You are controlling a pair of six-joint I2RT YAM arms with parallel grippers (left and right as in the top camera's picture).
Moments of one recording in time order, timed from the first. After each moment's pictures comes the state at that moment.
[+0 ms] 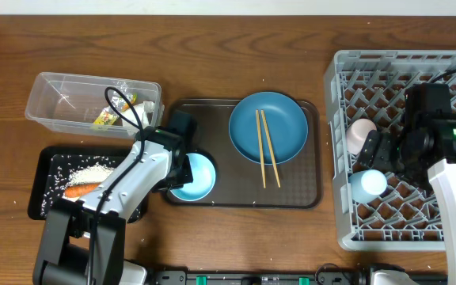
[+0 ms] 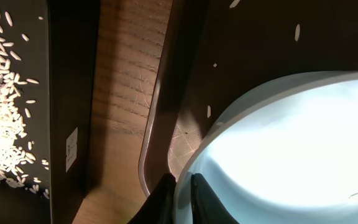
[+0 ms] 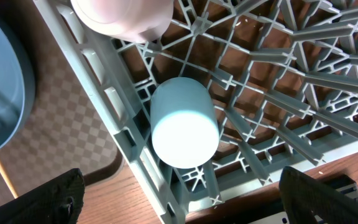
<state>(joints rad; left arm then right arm) -0.33 1.60 0.92 -0.93 -0.14 -0.57 -0.04 1.31 1.26 -1.34 0.07 0.40</state>
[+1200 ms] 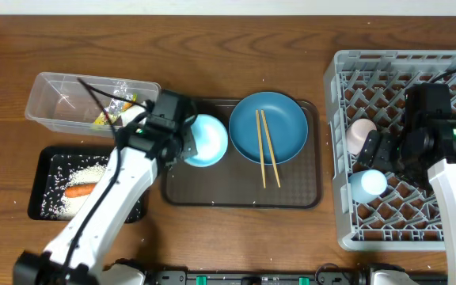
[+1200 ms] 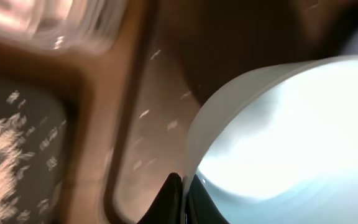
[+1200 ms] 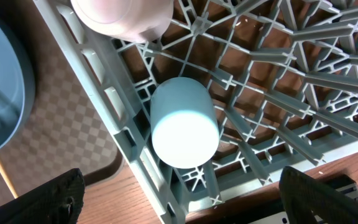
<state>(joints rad) -0.33 1.40 1.05 -0.82 -0.06 -0.56 -0.04 1.31 1.26 -1.34 0.07 0.40</state>
